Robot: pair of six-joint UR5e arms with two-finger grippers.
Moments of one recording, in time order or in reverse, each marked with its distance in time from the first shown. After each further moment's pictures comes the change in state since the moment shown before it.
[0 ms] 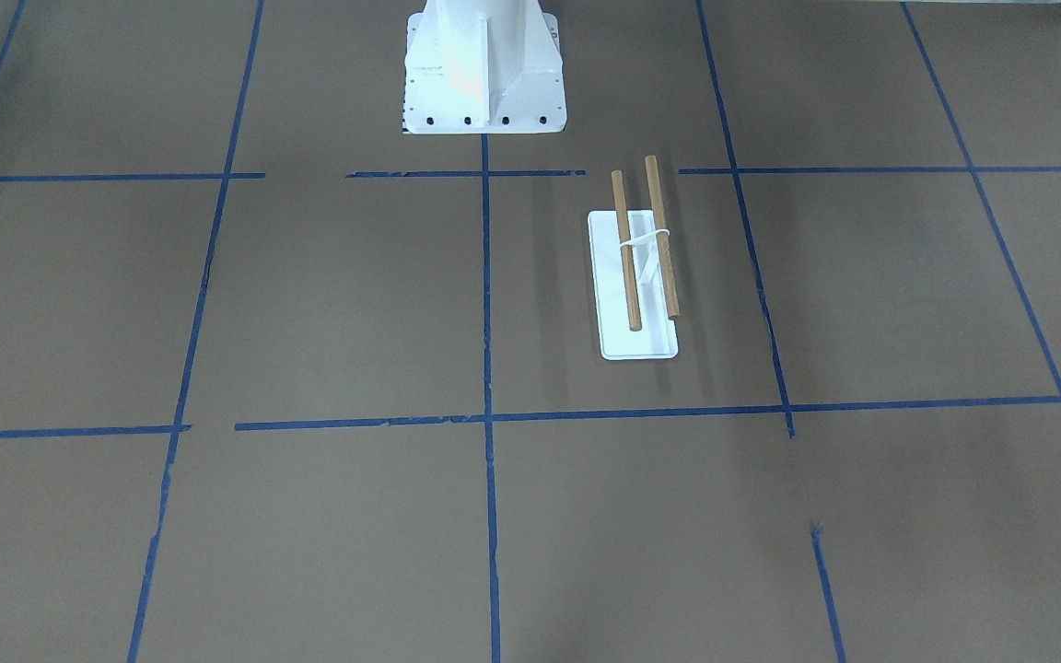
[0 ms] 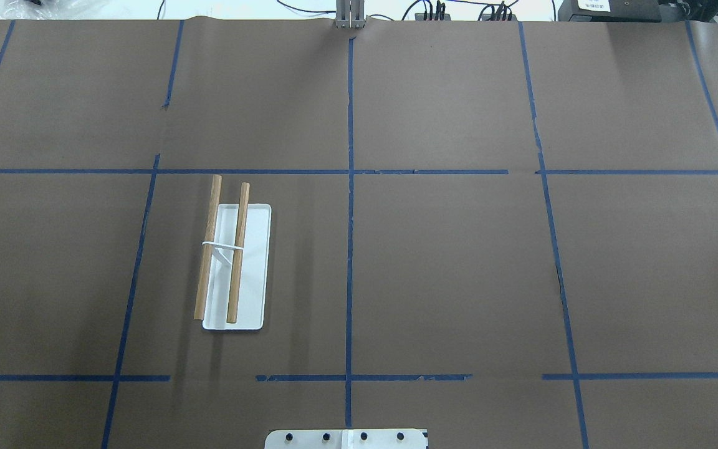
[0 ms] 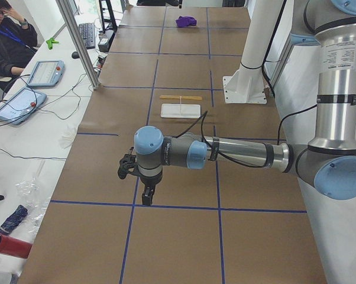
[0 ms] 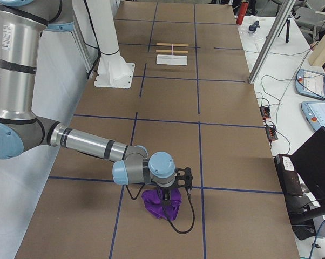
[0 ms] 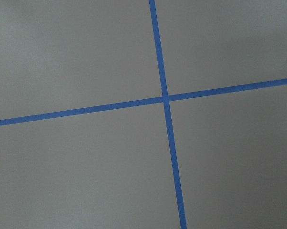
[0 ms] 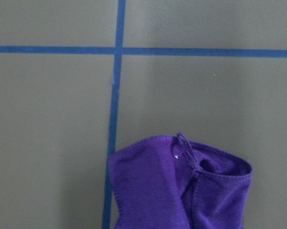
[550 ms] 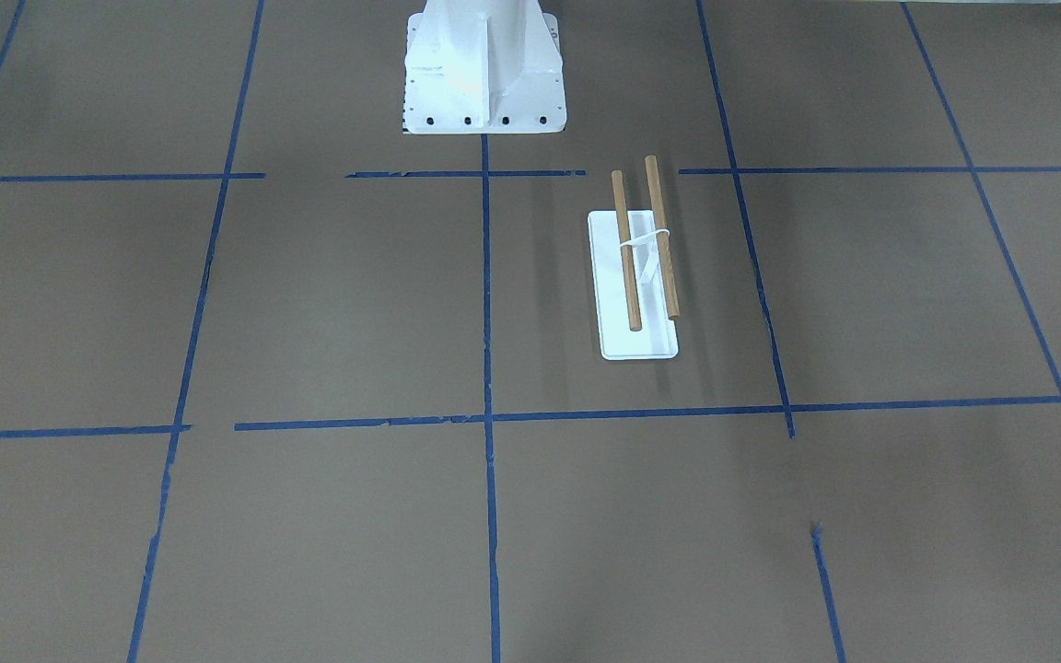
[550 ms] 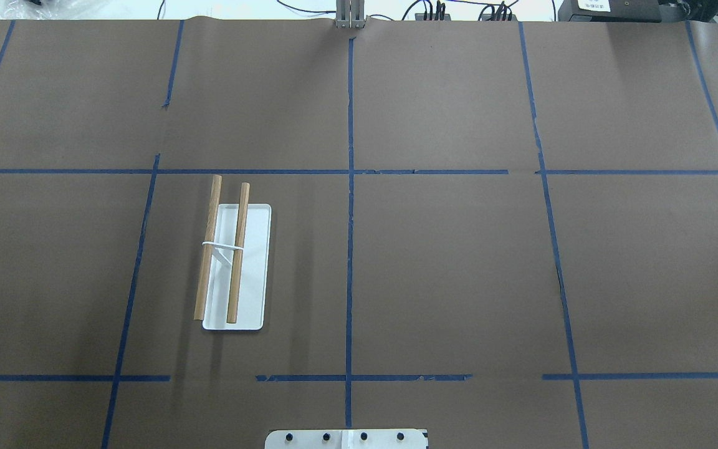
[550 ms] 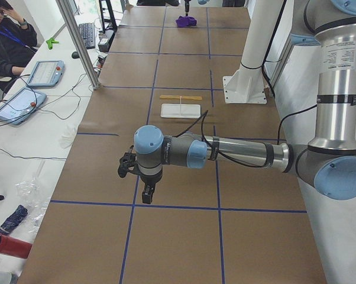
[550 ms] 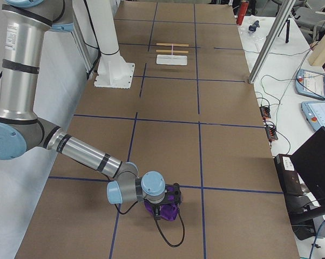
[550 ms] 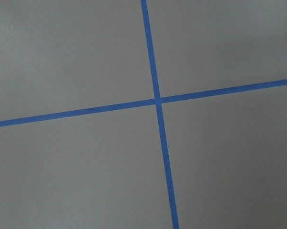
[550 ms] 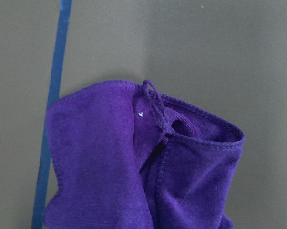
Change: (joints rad) left arm 0.000 0.000 -0.004 0.000 -0.010 0.000; right arm -0.109 -0.008 -0.170 0.165 -0.048 -0.004
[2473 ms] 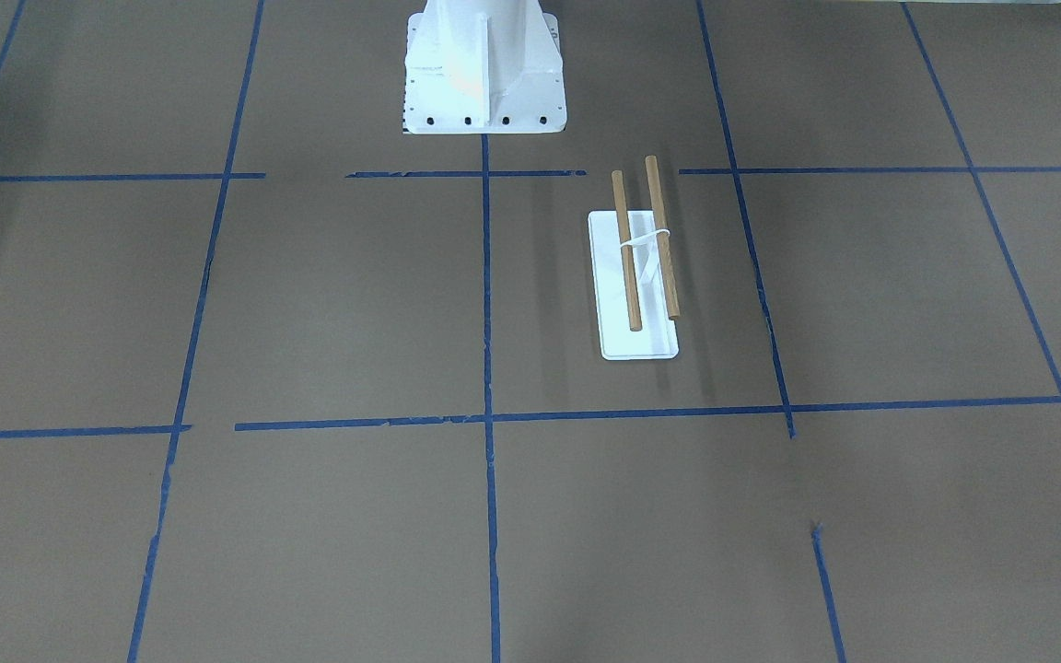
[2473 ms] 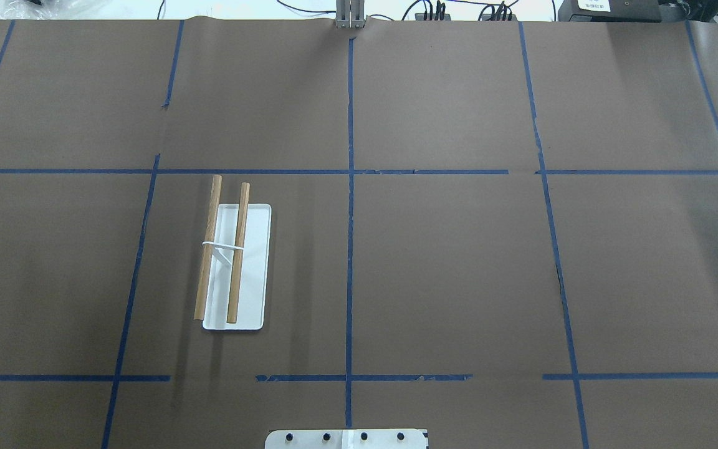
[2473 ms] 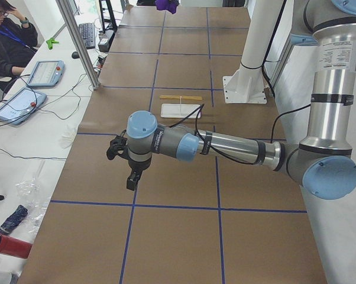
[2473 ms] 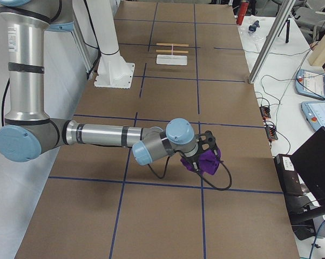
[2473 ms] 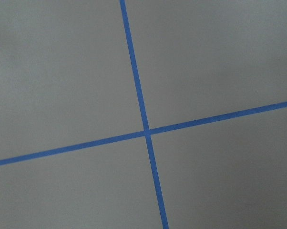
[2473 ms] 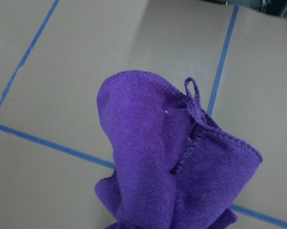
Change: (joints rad) left arm 0.002 -0.069 0.009 -0.189 0.009 -0.003; right arm 0.132 0.200 0.344 -0.179 0.051 -0.023
